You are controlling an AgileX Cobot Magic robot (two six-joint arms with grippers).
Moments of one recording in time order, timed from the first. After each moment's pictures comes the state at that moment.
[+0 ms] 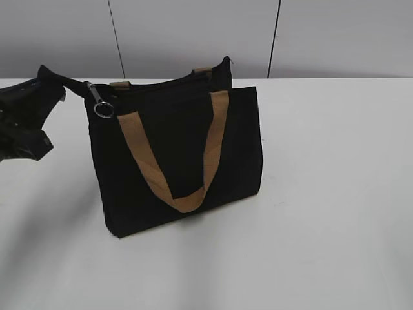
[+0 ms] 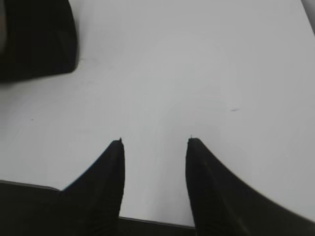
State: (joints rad) left arm -0.42 1.32 -0.22 0.06 -1.09 -0.04; right arm 0.03 -0.01 -0.48 0.14 1.10 -0.14
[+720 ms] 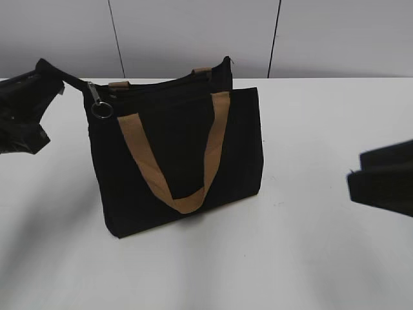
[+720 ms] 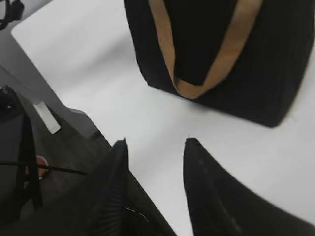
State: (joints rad) left arm -0.42 1.29 -0.23 0.07 -1.07 -0.07; right arm 0.09 0.77 -0.57 1.03 0.92 -1.08
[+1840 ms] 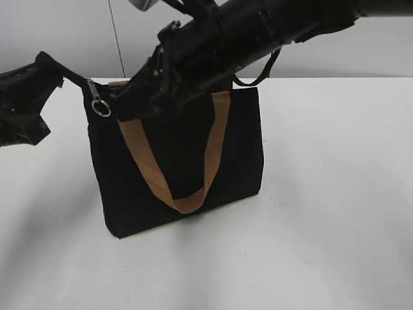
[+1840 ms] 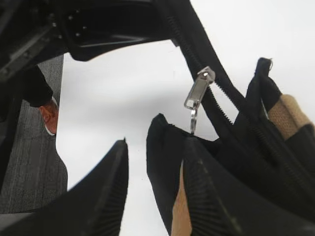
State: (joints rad) left arm -0.42 1.29 -0.25 0.06 -1.05 -0.07; right arm 0.55 1.82 -1.38 1.12 0.80 -1.41
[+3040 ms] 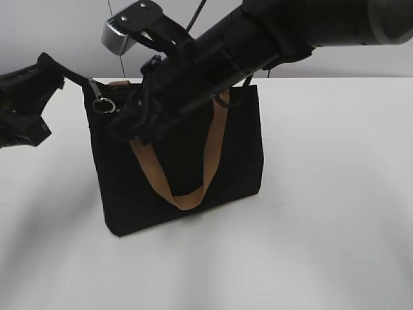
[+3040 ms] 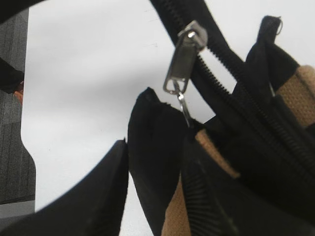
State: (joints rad) left arm -0.42 1.29 -0.25 0.06 -1.05 -0.07; right arm 0.61 1.92 -1.40 1.04 0.68 -1.34
